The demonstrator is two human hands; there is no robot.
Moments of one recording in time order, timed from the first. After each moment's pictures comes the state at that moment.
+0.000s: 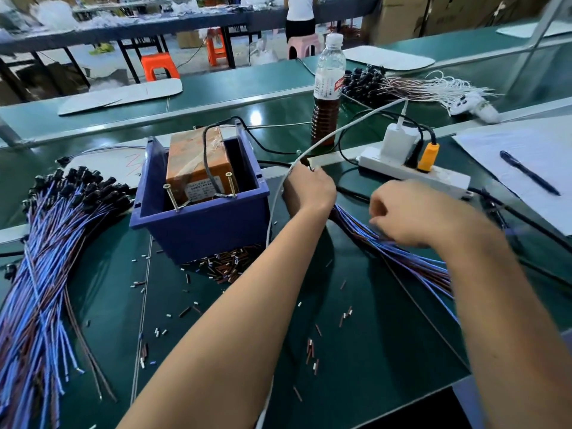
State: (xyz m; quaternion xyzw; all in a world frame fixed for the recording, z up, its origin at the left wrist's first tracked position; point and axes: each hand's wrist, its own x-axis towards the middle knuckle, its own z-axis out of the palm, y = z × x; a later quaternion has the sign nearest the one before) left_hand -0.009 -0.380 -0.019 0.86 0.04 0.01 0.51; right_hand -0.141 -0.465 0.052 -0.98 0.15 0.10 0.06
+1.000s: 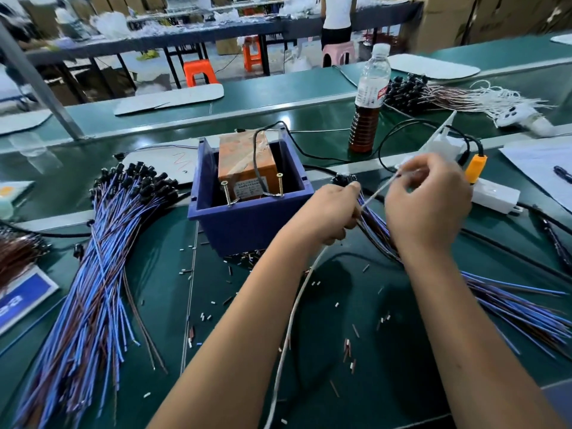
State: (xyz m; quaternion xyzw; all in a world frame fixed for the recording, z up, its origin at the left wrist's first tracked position) left_hand -0.063 -0.294 0.031 0.82 -0.12 -0.25 0.50; right_hand -0.110 -0.414 0.018 -0.81 0.26 -0.43 0.30
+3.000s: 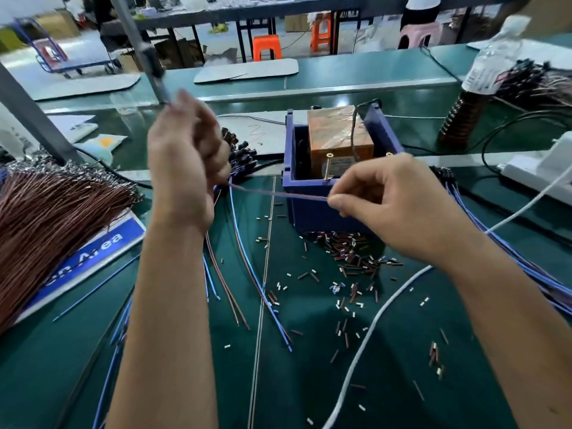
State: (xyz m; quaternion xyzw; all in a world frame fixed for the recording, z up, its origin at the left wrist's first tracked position) left_hand -0.064 -0.045 0.063 0.64 -0.13 0.19 0.73; right_hand -0.106 -0.304 0.047 -0.88 -0.20 -0.11 0.42
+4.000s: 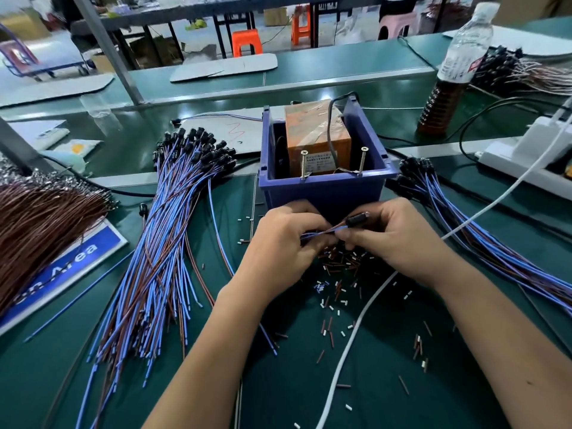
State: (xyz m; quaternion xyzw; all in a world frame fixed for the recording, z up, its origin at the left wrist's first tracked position) left_hand -0.086 -0.133 -0.028 0.87 -0.31 0.13 0.36; right_hand -0.102 -0.343 -0.028 -0.78 -0.14 0.03 0.61
